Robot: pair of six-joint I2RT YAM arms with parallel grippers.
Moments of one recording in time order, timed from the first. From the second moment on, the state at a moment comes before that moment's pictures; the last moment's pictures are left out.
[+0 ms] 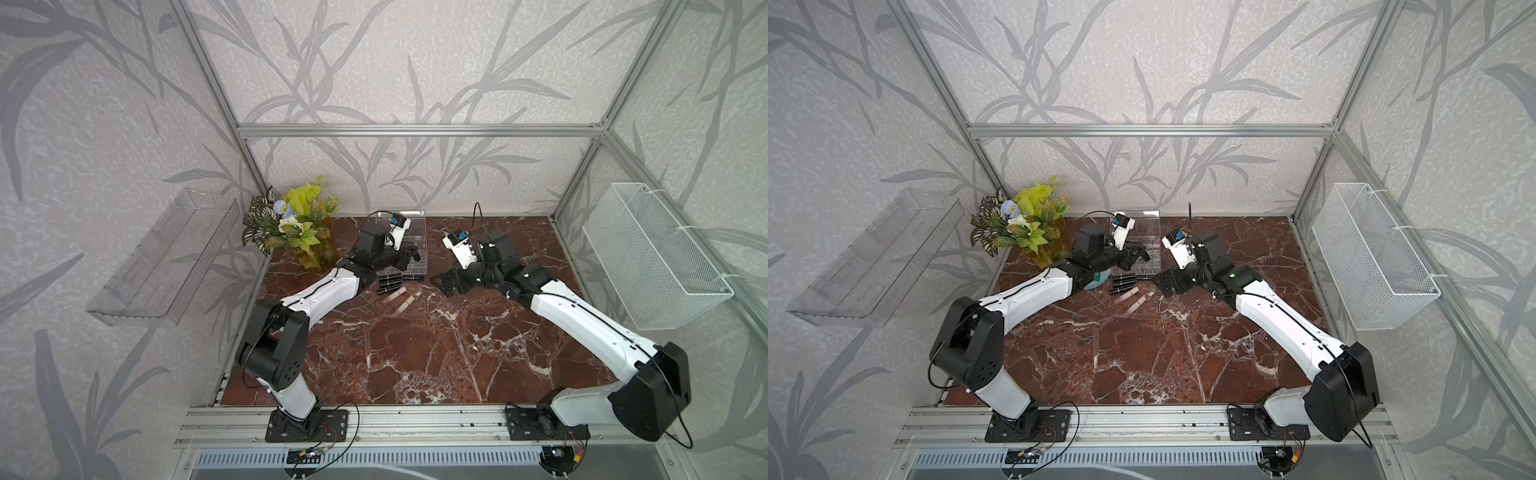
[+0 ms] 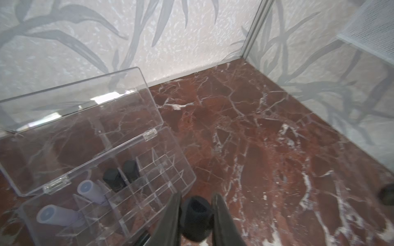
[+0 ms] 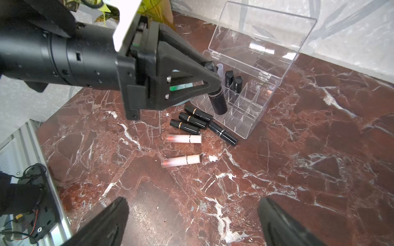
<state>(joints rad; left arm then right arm) -0.48 1.72 1.17 0.10 0.22 -0.05 0.55 1.38 1.16 -0.44 -0.27 0.06</state>
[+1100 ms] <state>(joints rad) -0.50 2.05 1.37 0.25 -0.09 0.04 0.55 1.38 1.09 -0.37 -0.27 0.11</state>
